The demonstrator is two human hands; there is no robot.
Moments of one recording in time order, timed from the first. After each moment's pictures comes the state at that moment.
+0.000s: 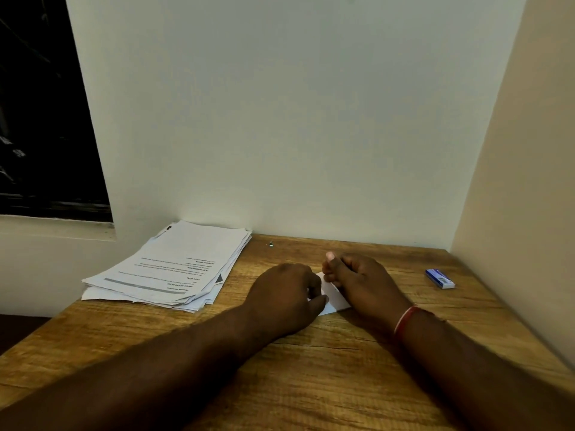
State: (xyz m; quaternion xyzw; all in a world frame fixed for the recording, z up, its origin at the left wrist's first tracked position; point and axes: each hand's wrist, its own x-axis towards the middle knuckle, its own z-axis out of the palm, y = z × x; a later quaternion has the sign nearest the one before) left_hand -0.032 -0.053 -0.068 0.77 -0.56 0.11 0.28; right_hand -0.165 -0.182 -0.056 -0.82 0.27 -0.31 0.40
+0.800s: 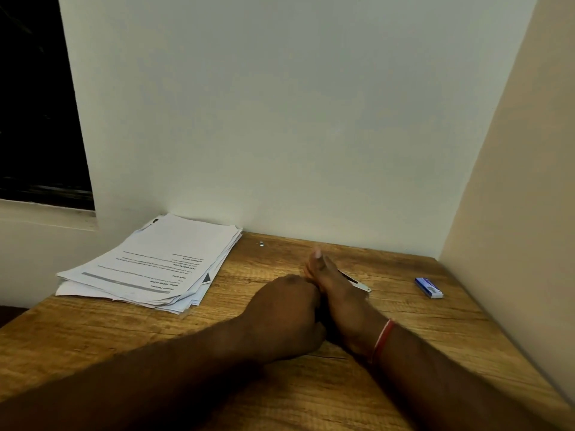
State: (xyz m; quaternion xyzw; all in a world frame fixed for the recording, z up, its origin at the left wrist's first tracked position) left_hand -0.045 -0.050 -0.066 0.72 -0.64 0.06 0.25; right_hand -0.148 -0.151 -0.053 -0.70 0.14 -0.23 0.66
